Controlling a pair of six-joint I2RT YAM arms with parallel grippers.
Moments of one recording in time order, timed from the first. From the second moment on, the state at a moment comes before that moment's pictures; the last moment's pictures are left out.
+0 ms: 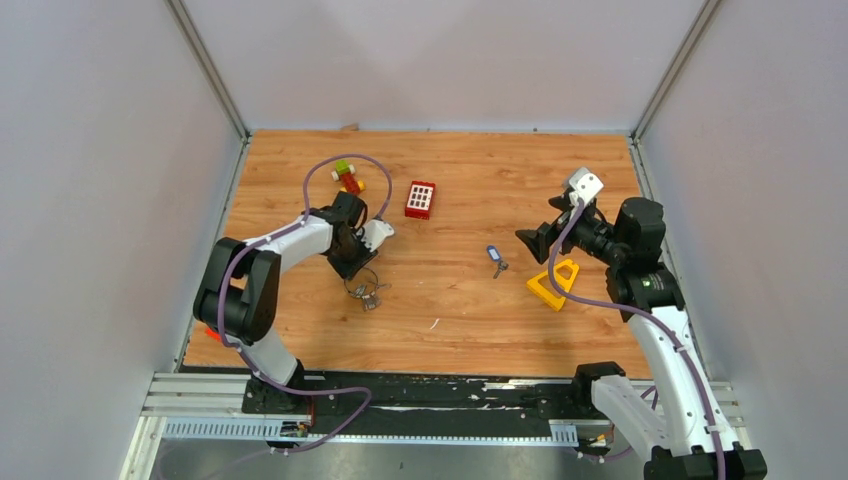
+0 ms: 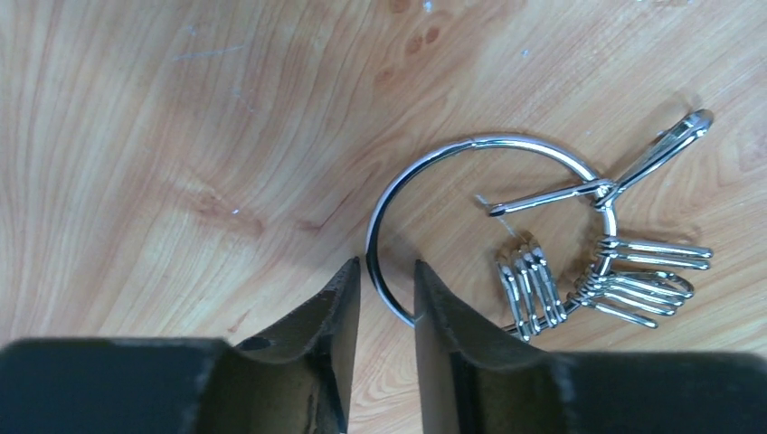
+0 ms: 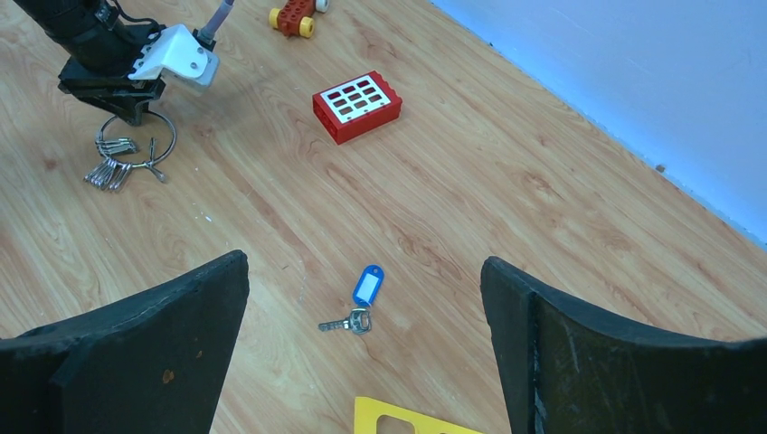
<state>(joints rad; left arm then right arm) -0.35 1.67 0.99 -0.63 0.08 0.54 0.10 0.83 0.85 -0.26 -0.64 -0.27</state>
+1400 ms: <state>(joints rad) -0.36 1.35 1.01 -0.27 0.73 0.08 0.49 1.34 0.96 -0.18 -0.93 -0.31</state>
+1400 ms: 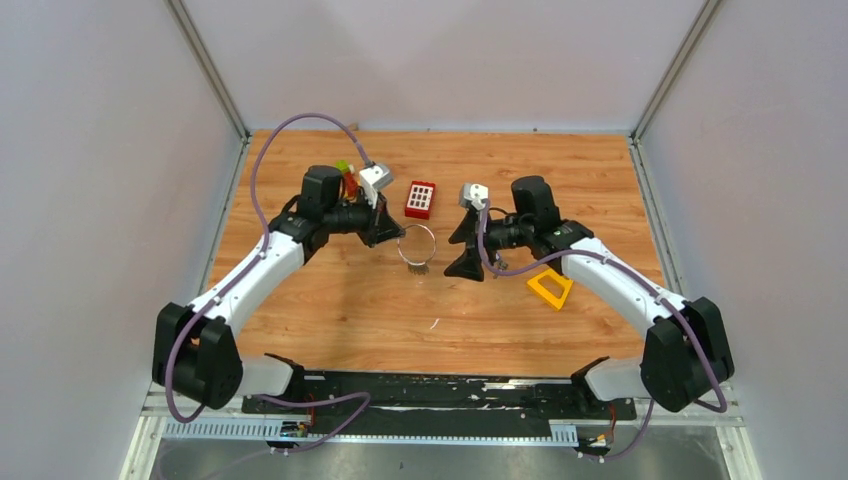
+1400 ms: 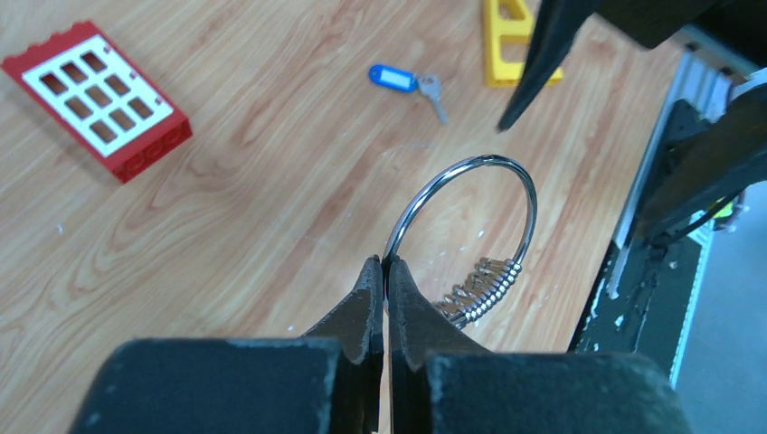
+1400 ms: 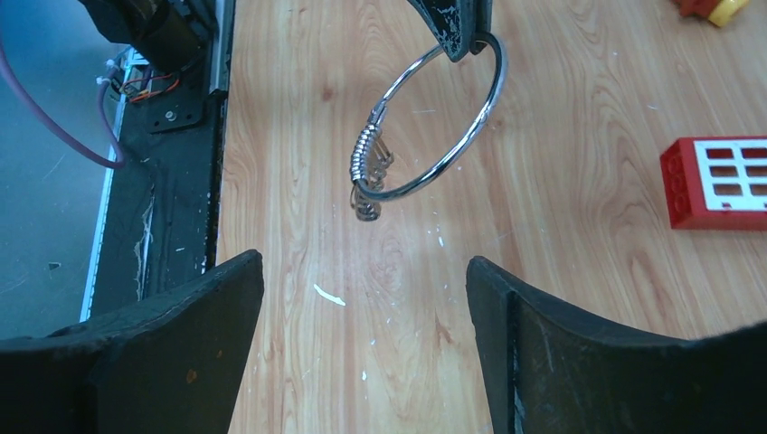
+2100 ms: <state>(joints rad) -0.39 1.20 0.91 -0.02 0.77 -0.23 0.59 1.38 0.97 -0.07 -0.97 -0.32</state>
